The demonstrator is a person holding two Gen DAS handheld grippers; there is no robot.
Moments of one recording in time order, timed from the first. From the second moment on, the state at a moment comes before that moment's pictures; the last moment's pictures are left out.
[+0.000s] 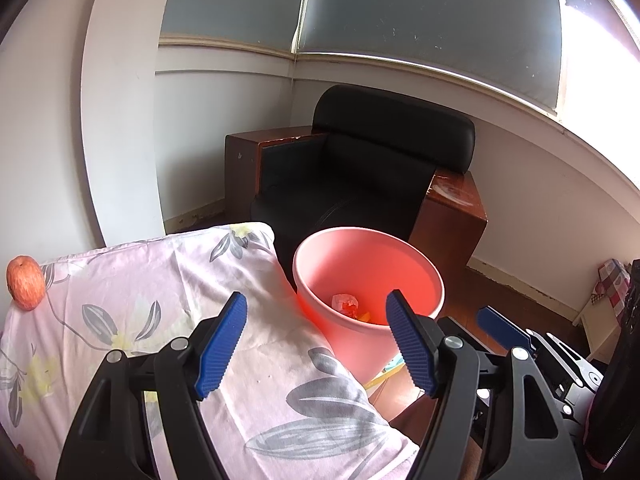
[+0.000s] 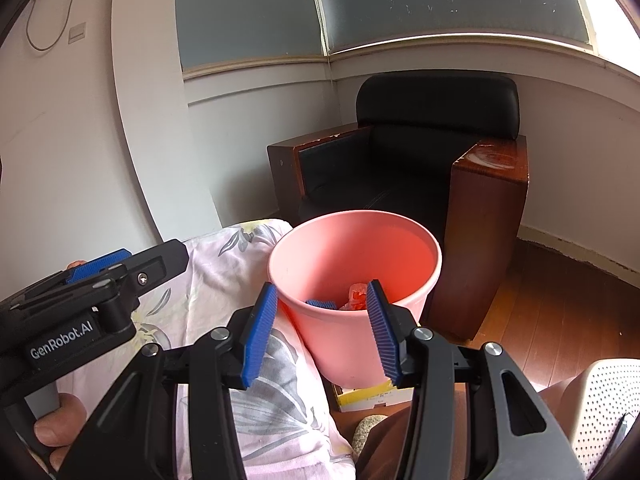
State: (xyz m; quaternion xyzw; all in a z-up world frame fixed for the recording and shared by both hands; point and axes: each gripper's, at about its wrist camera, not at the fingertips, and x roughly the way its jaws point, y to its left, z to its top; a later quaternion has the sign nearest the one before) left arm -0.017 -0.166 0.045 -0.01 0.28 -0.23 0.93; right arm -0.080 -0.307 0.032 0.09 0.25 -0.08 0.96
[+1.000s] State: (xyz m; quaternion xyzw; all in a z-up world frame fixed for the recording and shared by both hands) left arm -0.015 -0.164 0.035 -0.01 0.30 -0.22 0.93; right arm -0.075 -0.303 0.020 0.09 0.26 -0.07 0.96
